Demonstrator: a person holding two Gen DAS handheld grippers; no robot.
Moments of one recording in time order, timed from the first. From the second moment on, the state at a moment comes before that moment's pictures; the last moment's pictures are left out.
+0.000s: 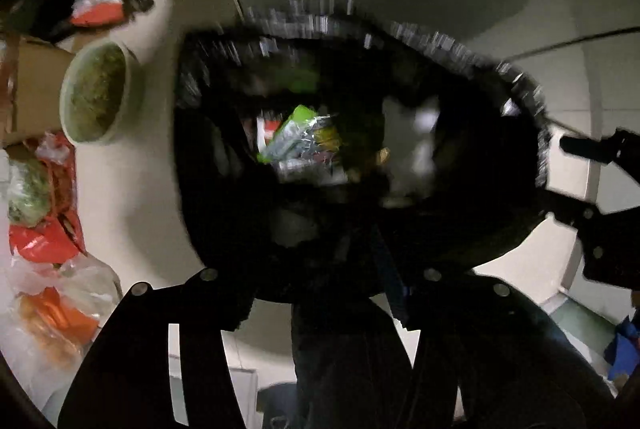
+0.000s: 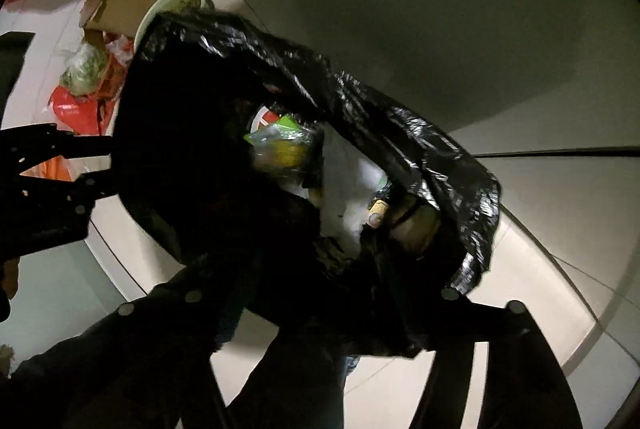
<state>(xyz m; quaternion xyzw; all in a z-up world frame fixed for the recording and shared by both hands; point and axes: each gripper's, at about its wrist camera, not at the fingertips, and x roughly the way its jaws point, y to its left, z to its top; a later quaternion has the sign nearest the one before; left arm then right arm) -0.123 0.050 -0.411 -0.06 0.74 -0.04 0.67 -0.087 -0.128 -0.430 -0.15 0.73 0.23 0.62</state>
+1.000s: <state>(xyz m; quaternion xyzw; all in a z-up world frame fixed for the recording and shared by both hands) -0.022 0.055 0.119 -0.06 0.23 0.08 0.97 0.000 -0.187 0.113 0.00 0.23 0.09 0.97</state>
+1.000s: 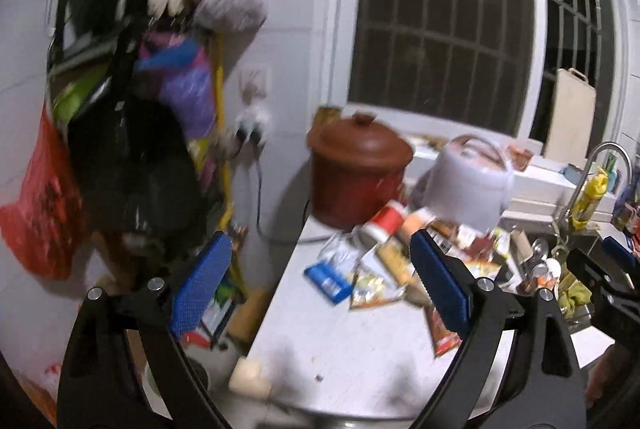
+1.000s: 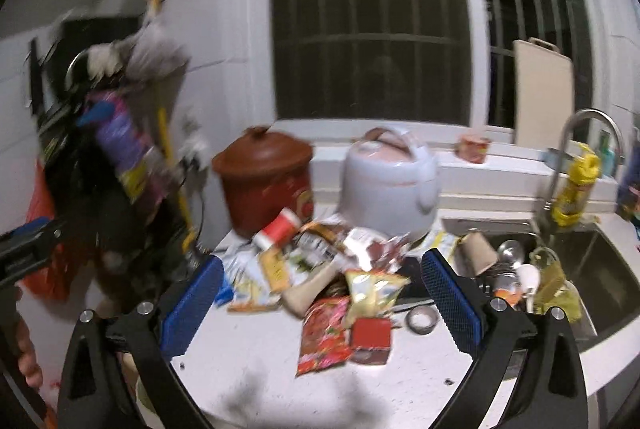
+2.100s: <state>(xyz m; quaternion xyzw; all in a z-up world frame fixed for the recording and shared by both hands) 0.013 -0.055 0.152 0.01 0.22 -0.02 0.98 -0.012 -0.248 0.164 0.02 0.21 -0.04 0.98</state>
